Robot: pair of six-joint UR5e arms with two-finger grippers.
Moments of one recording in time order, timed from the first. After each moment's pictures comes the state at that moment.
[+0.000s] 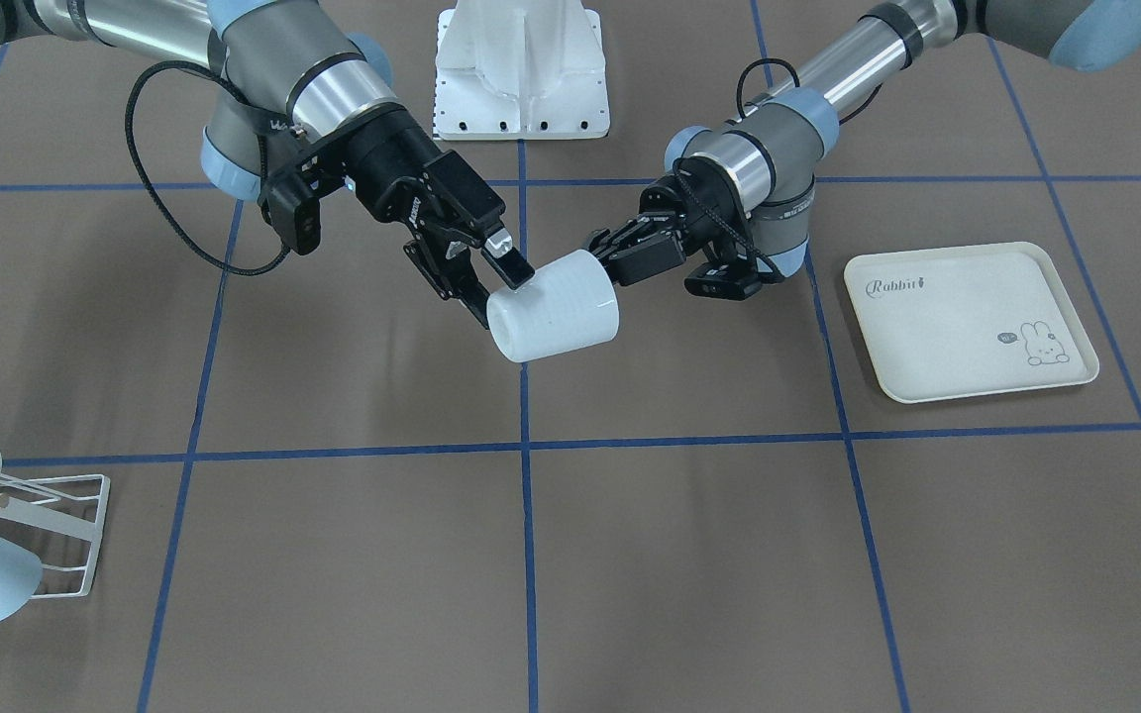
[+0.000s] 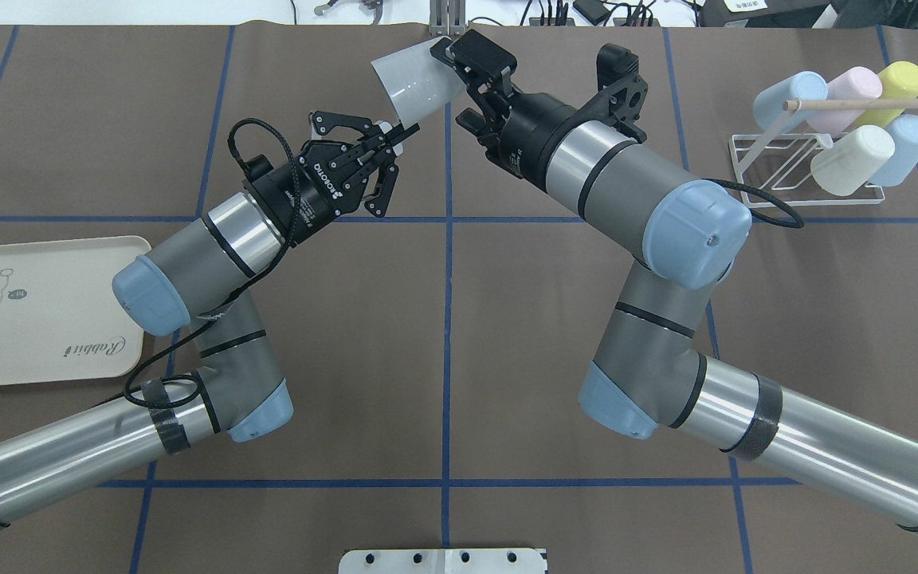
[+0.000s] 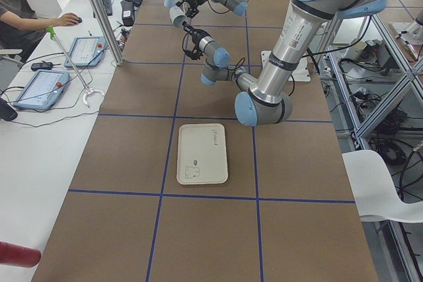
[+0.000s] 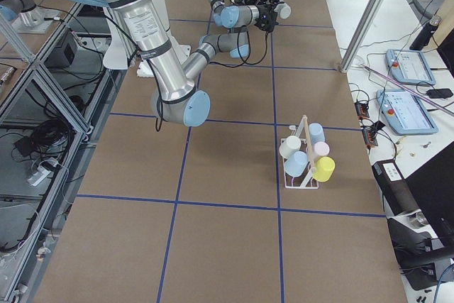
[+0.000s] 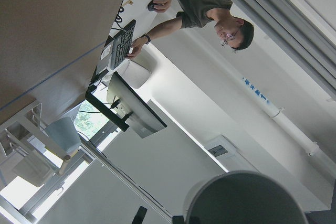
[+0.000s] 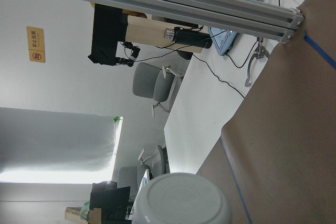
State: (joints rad) left arm -0.53 -2.21 -1.29 -3.45 -1.28 -2.68; right arm 0.57 -0.96 1.63 -0.44 1.29 1.96
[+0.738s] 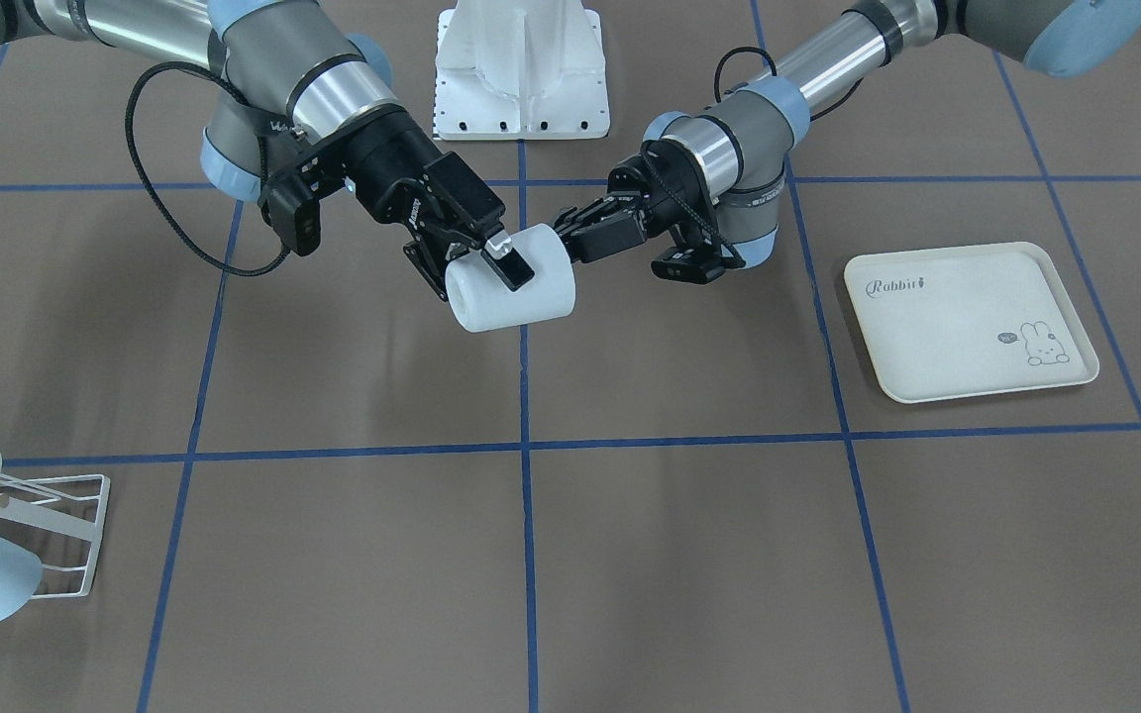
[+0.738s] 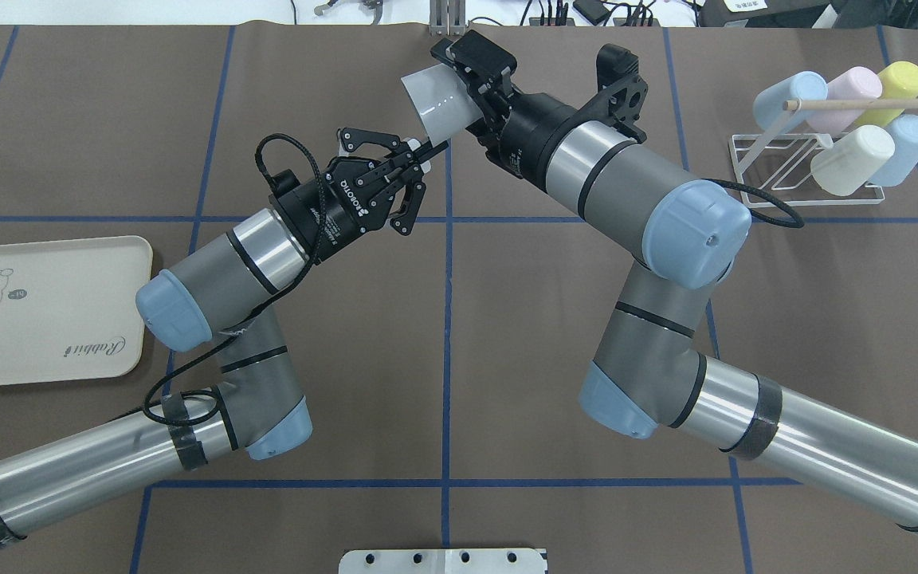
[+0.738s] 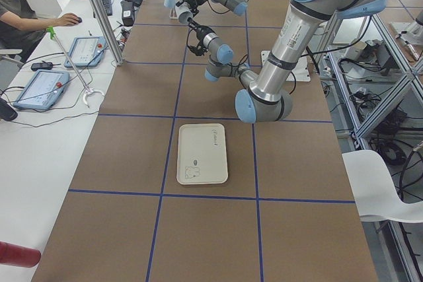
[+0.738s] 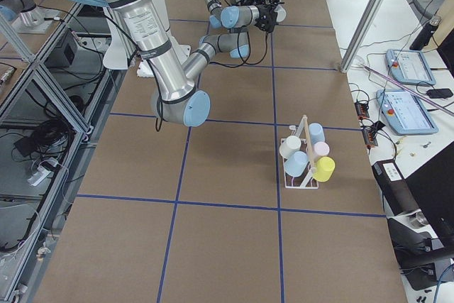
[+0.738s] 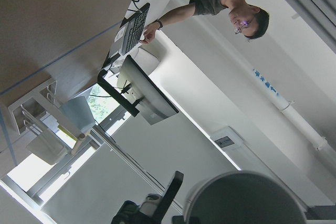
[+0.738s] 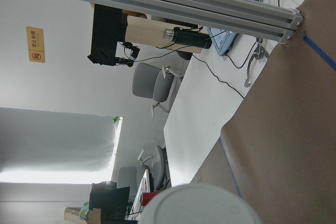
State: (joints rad) left arm -0.49 -2.24 -1.30 -3.45 -1.28 -2.68; right arm 0.57 -0.96 1.63 -0.44 1.29 1.96
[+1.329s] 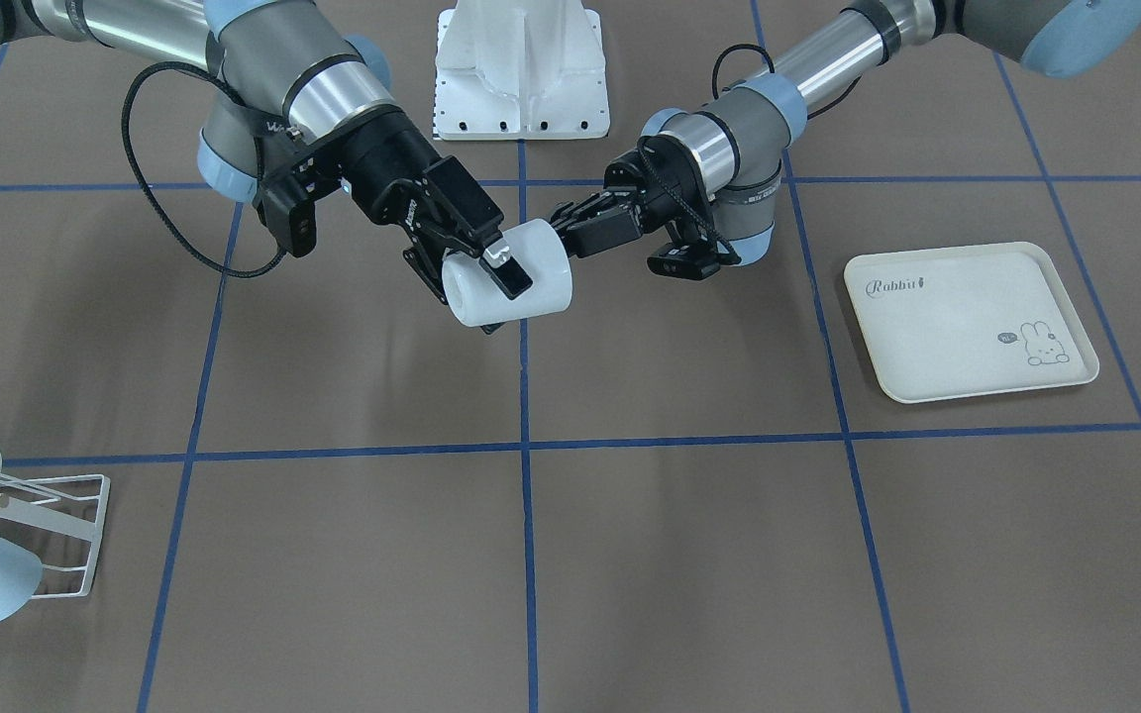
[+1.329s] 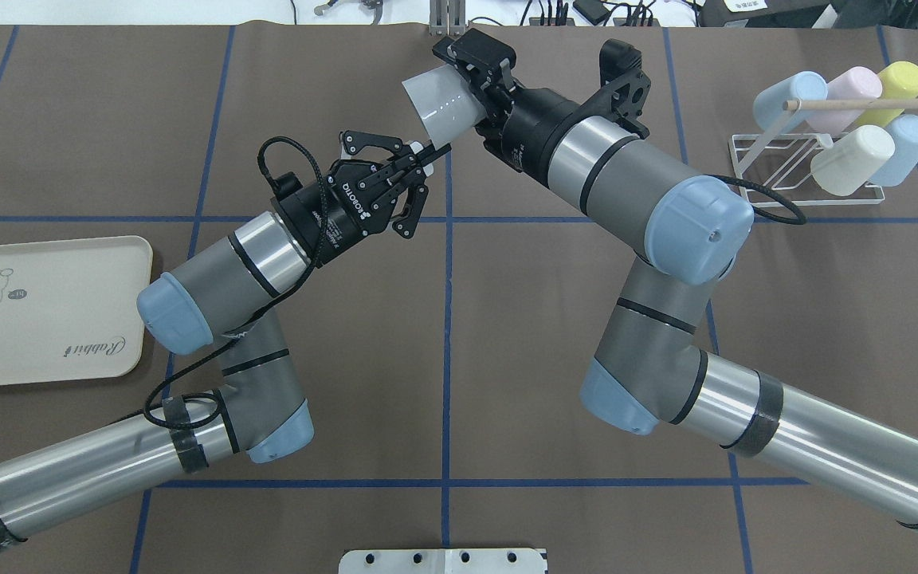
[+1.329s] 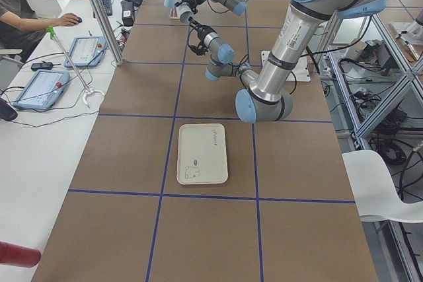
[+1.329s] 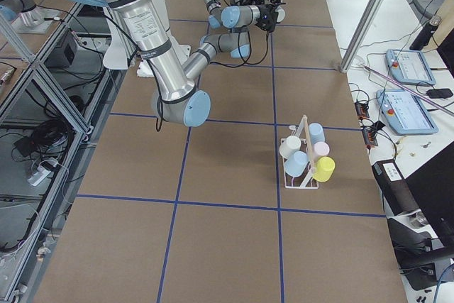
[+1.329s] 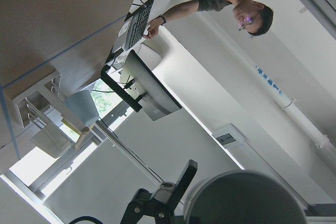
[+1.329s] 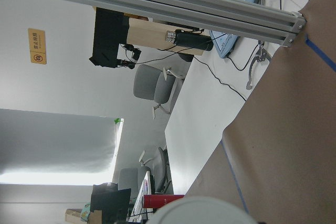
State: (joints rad) left arm -0.49 -2.24 -1.31 -3.45 -1.28 -2.68; right arm 0.58 -0.96 1.63 -0.44 1.29 1.97
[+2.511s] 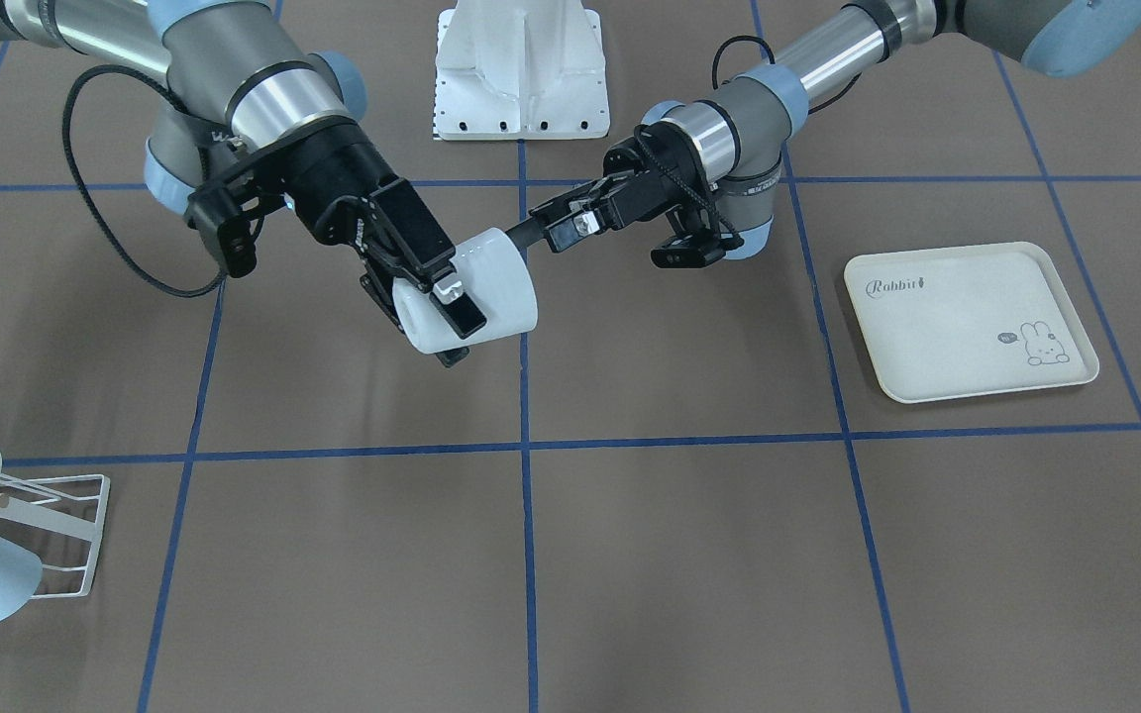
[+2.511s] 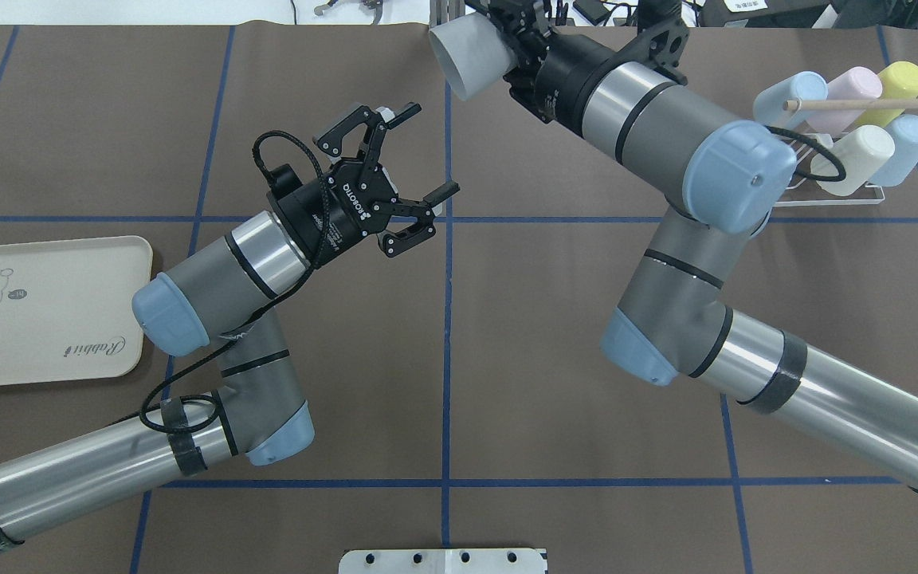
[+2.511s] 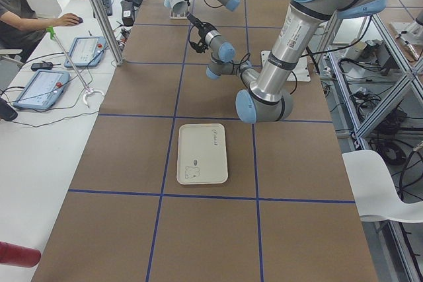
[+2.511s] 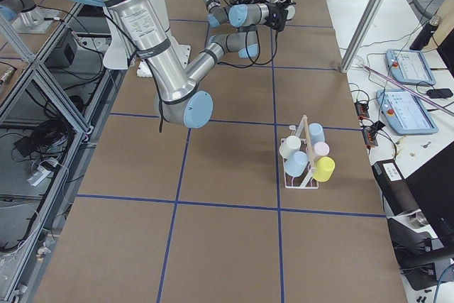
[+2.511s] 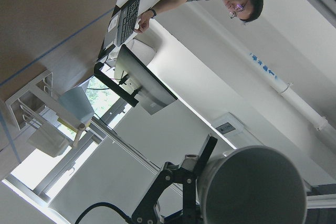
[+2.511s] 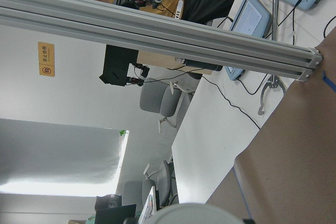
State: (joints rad) left arm -0.49 -2.23 -1.33 -3.44 -1.29 -2.52; right arm 0.72 -0.97 1.63 -0.44 1.38 1.97
